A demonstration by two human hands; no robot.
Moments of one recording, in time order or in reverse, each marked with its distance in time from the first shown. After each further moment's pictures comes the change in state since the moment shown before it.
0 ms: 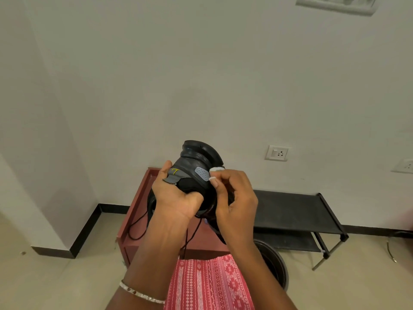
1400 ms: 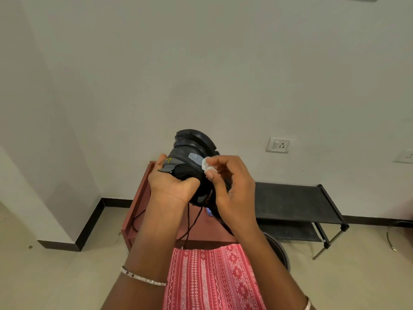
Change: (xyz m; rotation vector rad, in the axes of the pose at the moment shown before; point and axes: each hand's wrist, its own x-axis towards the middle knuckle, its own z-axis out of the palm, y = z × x) left_hand 0.018 0.020 -0.018 0.169 0.039 0.174; right_hand 0.009 -0.013 0.001 0.068 -0.170 0.004
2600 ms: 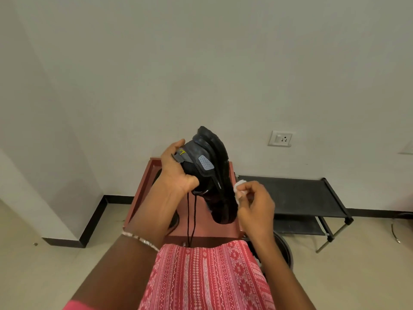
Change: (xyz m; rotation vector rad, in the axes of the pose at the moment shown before) left_hand 0.031 -0.004 0.017 0.239 -0.113 -0.310; right_hand -0.044 0.082 -0.027 -0.253 0.098 0.419
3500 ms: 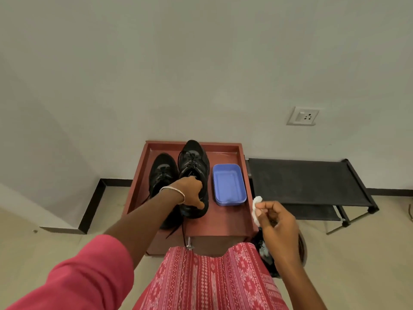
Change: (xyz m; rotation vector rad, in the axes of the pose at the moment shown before) left_hand 0.173 -0.003 -0.135 2.596 -0.281 -0.187; right_hand 0.011 0.096 0.030 0.035 -0.100 0.357
